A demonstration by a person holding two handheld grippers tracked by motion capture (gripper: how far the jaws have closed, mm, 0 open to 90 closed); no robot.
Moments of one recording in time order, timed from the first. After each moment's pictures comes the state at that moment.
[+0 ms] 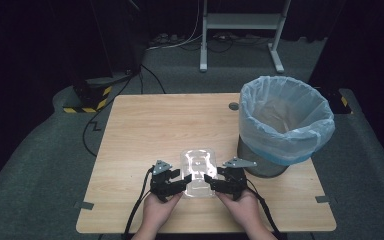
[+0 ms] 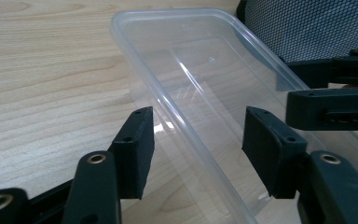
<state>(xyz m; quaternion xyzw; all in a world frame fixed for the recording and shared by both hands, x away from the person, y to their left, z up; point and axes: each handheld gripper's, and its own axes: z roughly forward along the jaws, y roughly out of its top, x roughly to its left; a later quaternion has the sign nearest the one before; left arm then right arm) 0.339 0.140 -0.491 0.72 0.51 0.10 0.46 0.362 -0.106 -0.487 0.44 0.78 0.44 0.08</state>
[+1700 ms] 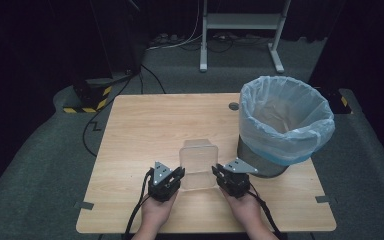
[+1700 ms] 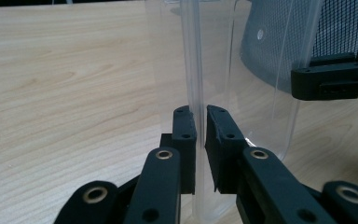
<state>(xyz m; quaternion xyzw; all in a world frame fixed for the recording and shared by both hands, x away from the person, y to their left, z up) 0.319 0.137 -0.474 0.72 0.46 0.22 0.47 0.347 -0.106 -0.472 0.41 0.77 0.44 0.21</state>
